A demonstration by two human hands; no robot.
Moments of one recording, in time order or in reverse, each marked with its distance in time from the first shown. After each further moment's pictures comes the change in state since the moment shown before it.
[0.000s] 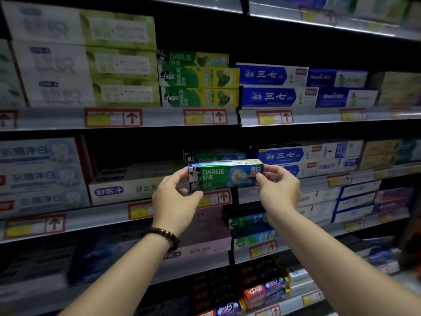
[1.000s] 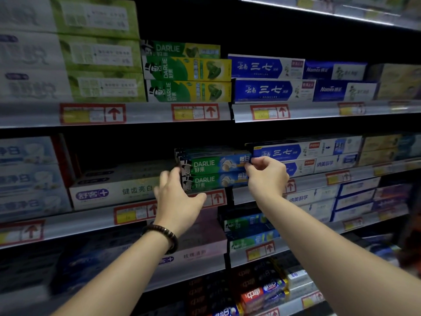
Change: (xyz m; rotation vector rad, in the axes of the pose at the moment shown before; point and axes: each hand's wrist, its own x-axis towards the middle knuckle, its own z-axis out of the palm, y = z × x) left_hand 0.012 -0.002 0.032 0.249 -0.117 -0.060; right_hand 0.035 0.006 0.024 -0.169 0.007 -0.110
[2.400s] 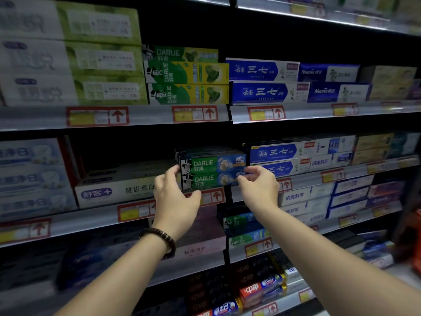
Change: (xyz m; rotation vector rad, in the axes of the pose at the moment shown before) left_hand -0.014 0.003 -0.010 -0.124 0.031 0.003; right_hand -0.029 0.005 -0.010 -0.076 -0.172 0.020
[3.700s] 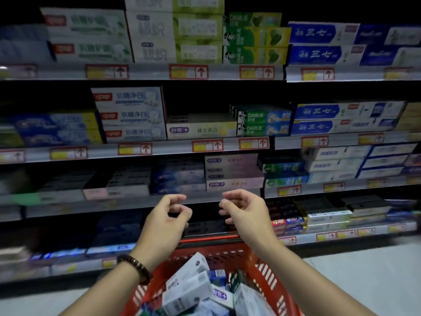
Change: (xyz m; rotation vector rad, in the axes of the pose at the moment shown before) left_hand -0.216 -0.077 -0.177 -0.173 -0.091 -0.316; right_hand -0.286 -0.023 -0.004 0.274 -0.550 0.104
